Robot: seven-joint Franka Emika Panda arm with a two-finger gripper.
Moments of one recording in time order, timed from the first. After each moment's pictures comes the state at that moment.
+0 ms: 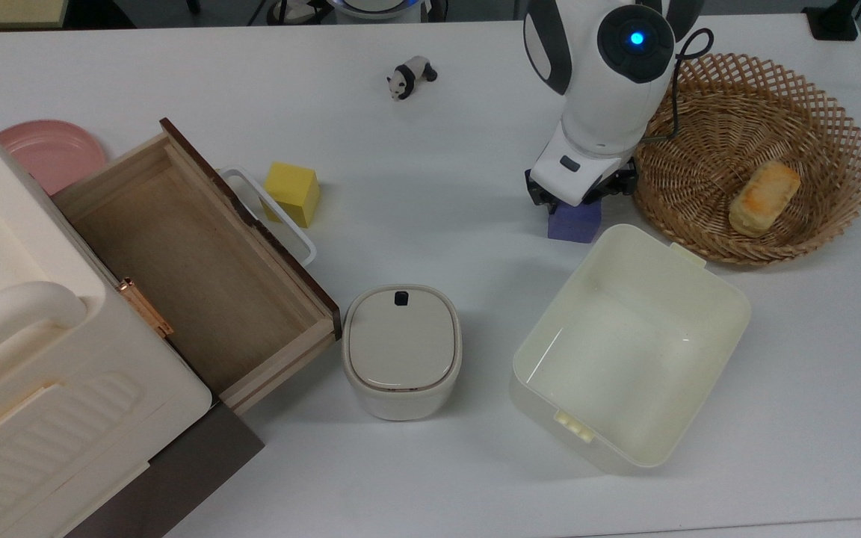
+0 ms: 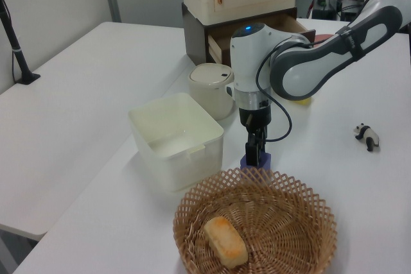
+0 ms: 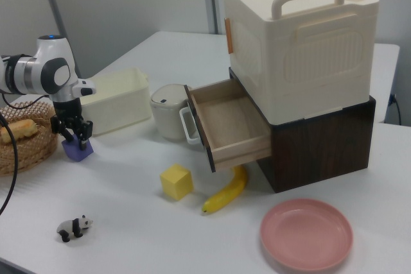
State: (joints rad) arm 0.57 0.48 -0.13 -1.64 0.15 2.04 0.25
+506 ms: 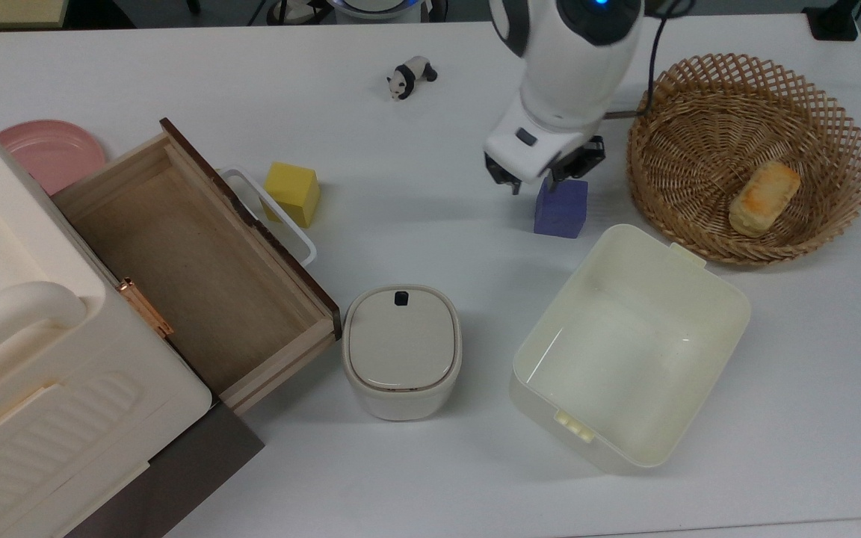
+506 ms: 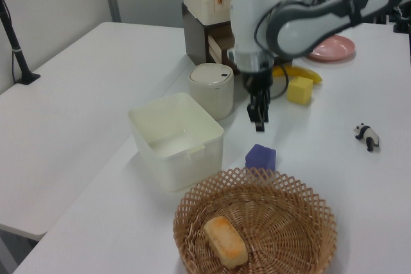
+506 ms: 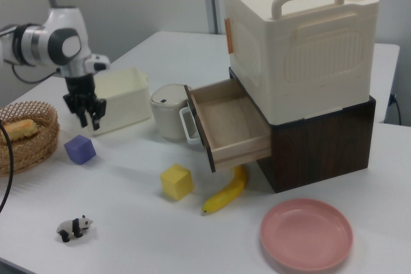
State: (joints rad) arm 0.57 0.40 -0.25 -1.55 0.15 1.85 0.19
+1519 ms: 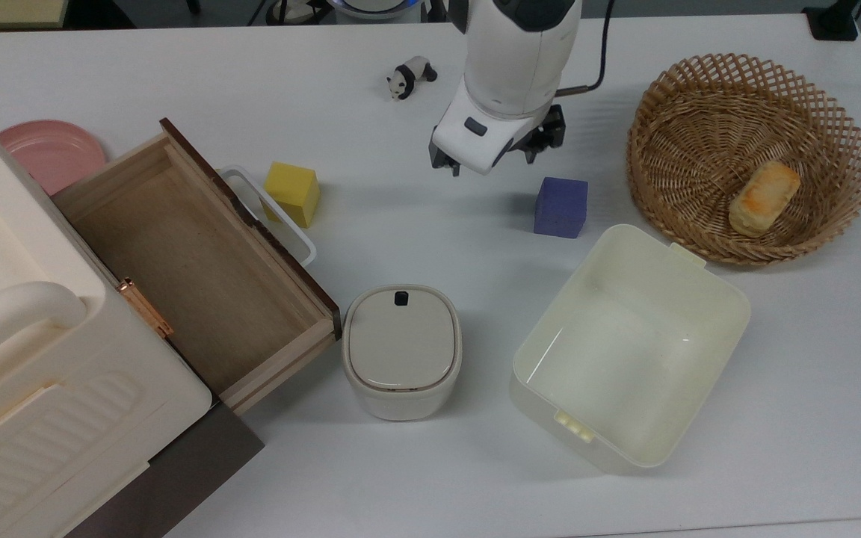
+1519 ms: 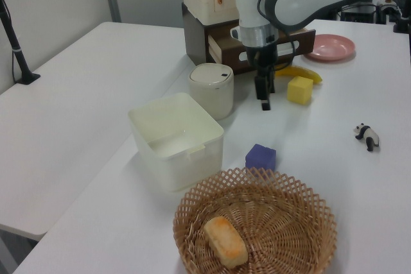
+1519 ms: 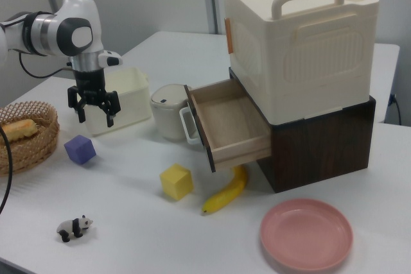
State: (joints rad) arm 0.56 0.38 -0.33 -1.53 0.17 1.70 -0.01
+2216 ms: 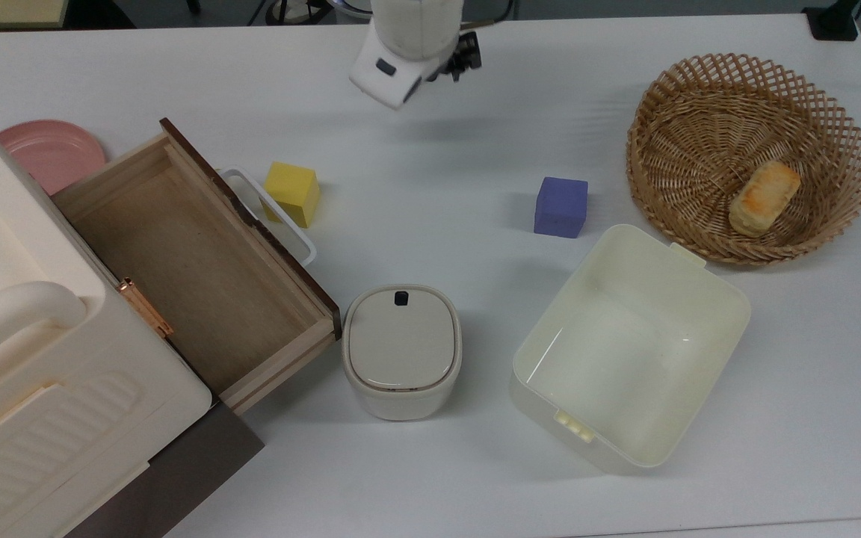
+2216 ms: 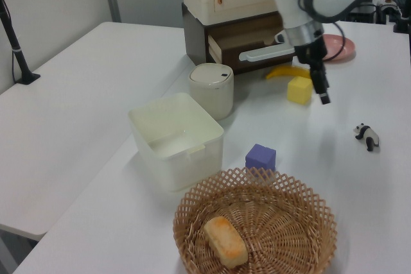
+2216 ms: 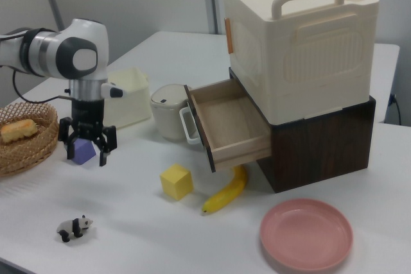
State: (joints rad) arm 0.40 0.07 -0.23 -1.96 0.08 1.64 -0.09
